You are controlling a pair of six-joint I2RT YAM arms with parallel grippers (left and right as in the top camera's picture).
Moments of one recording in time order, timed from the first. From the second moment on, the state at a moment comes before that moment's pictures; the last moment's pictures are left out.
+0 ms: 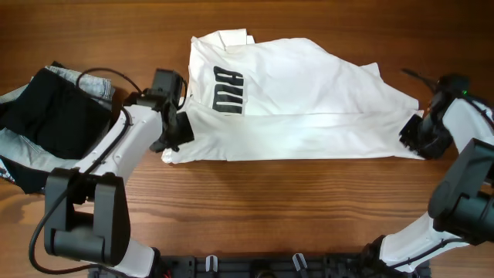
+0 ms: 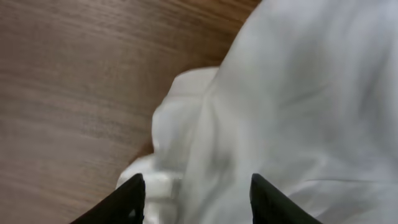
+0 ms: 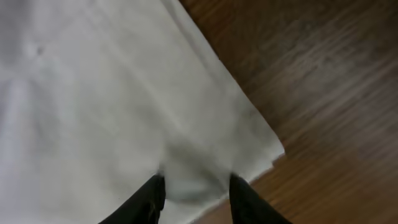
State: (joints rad) left arm -0.18 1.71 1.06 -0.80 -0.06 -0.51; right arm -0.41 1.85 1.14 -0.83 0.14 0.30
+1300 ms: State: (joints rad) left arm -0.18 1.63 1.21 -0.74 -0.03 -0.43; right arm -0.48 1.56 1.13 -0.86 0.03 0.32
